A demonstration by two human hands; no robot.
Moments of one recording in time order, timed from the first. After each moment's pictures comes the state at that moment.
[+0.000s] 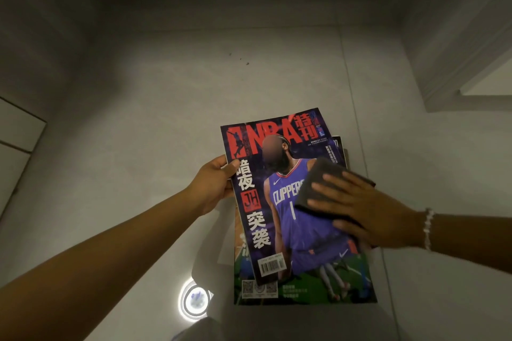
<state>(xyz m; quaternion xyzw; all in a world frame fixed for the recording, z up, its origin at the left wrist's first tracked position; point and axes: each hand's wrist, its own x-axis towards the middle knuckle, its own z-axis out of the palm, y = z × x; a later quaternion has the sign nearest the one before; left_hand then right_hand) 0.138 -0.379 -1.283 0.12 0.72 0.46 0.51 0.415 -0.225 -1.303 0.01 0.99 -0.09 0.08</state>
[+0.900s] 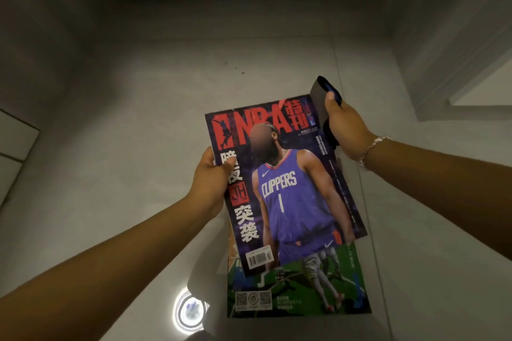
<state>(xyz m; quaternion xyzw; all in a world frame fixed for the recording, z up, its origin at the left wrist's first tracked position) 0.152 -0.360 -1.268 0.07 0.70 0.59 0.40 0.289 -0.158 -1.248 0.53 0.65 -0.52 -0.19</state>
